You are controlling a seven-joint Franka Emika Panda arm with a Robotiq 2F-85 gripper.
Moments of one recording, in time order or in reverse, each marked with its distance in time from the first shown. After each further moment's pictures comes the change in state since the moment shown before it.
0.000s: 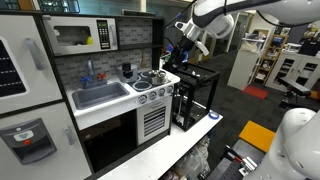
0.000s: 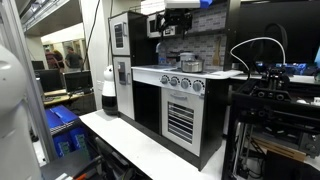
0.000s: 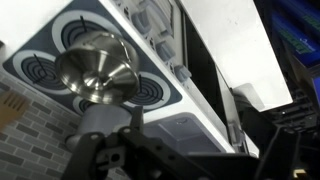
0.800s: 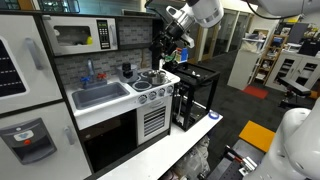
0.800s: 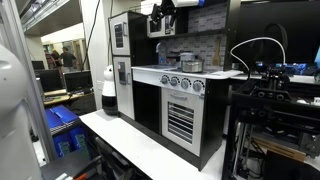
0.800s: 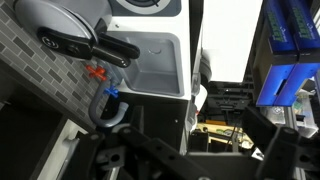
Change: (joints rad) arm 0.004 0.115 0.028 0.205 0.323 -0.133 -0.533
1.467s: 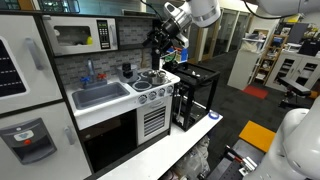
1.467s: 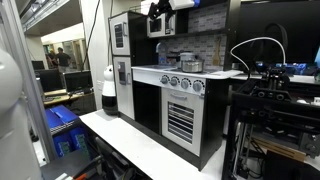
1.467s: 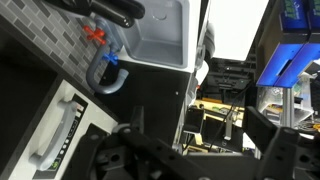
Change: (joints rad) arm -0.043 0.023 0.059 0.027 0.167 -0.005 -0.129
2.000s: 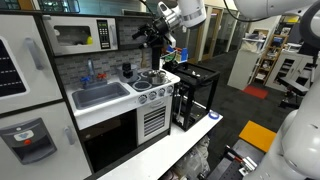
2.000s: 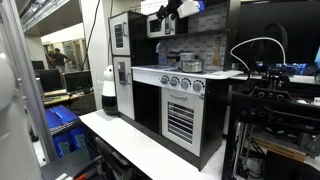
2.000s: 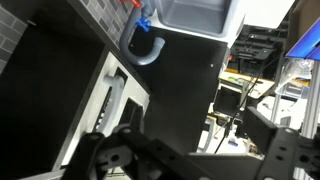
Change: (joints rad) arm -0.062 0.194 0.034 0.194 0.242 -0.022 -0.137
